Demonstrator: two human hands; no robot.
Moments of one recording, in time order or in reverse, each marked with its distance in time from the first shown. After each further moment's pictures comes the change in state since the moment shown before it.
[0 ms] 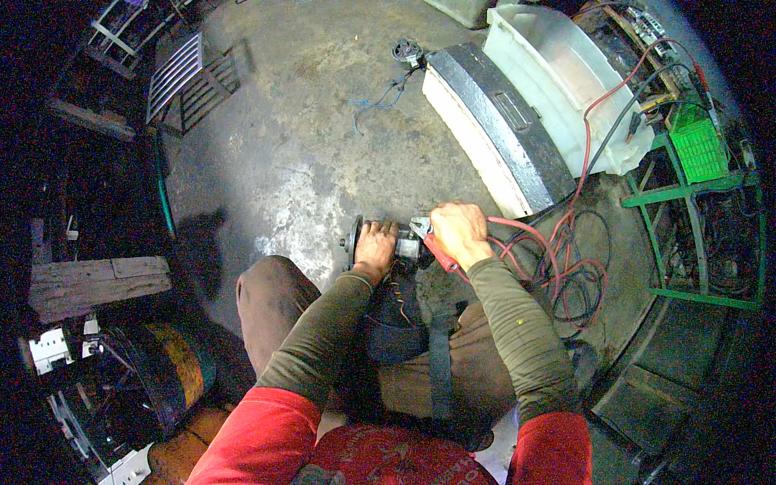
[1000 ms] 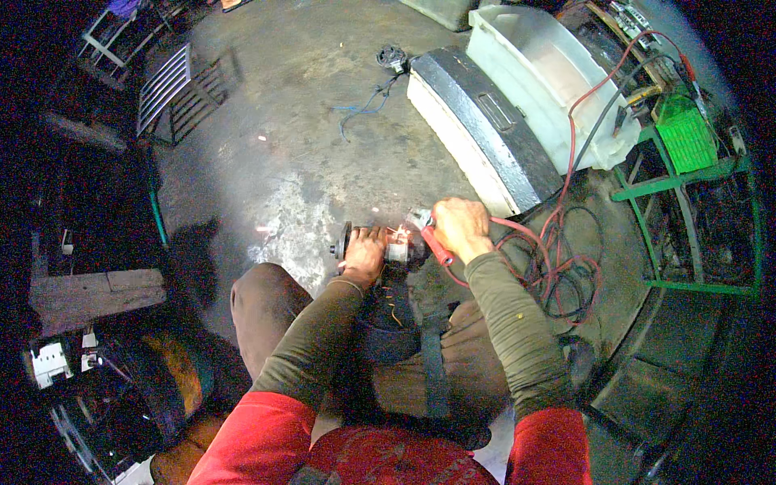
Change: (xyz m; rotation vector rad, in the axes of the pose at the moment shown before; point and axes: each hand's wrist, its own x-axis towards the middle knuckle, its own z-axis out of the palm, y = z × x) left_hand 0.004 -0.002 0.018 -0.052 0.074 -0.003; right_hand -0.004 0.022 -0.011 0.009 -0.084 0.155
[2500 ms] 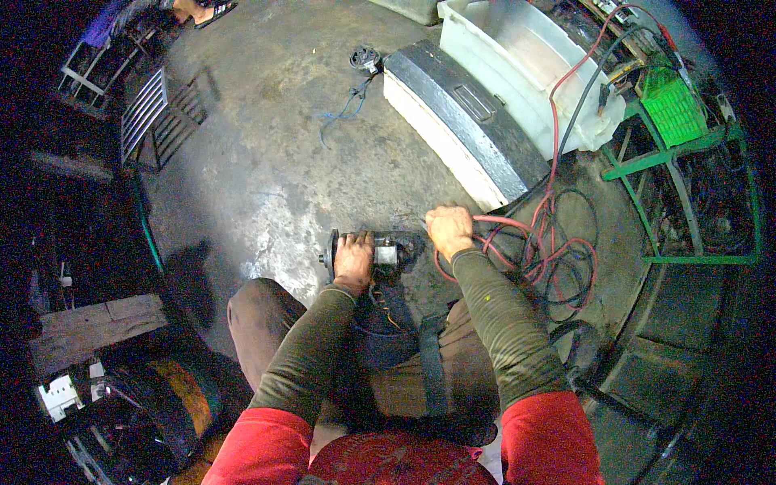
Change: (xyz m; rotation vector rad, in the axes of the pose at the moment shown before) left_hand -0.005 0.004 -0.028 0.107 -0.145 0.020; right_hand 0.011 0.015 0.079 -0.219 -0.045 0.080
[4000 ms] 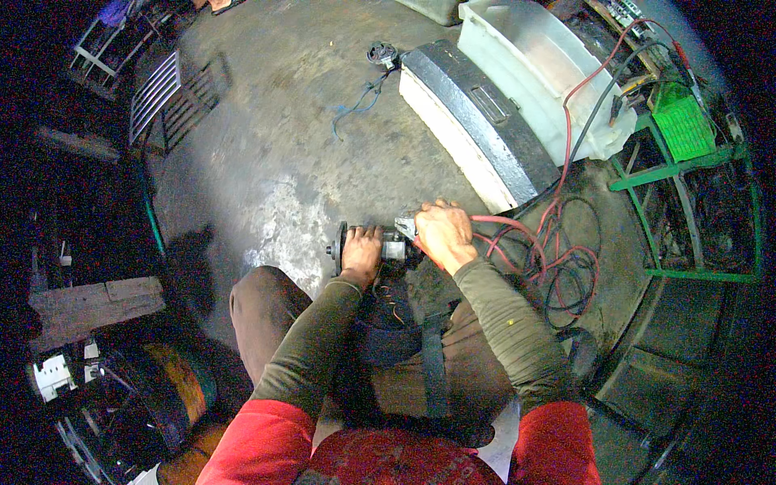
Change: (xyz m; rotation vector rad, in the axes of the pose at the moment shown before) left_hand 0.001 0.002 0.003 -0.030 0.046 -0.030; right_hand -0.029 -0.018 -0.063 0.205 0.220 -0.217
